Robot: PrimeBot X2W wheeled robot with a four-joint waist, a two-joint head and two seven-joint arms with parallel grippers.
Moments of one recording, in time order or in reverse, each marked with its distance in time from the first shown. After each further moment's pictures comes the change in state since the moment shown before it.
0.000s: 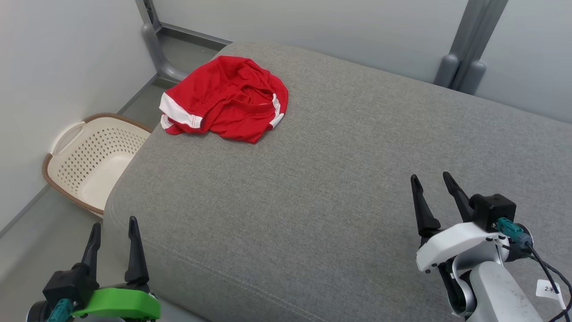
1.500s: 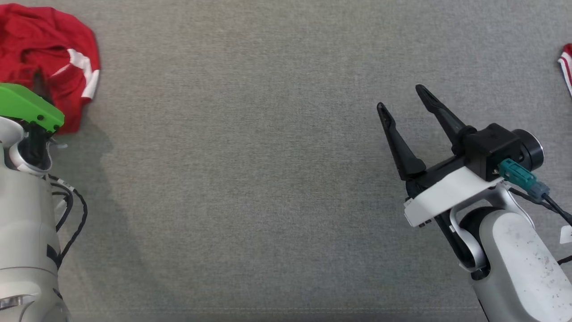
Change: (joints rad) left arm -0.946 0.188 0.122 0.792 -0.290 0.108 0.407; right arm -0.121 -0.130 0.185 -0.488 -0.030 0.000 0.268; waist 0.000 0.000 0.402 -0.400
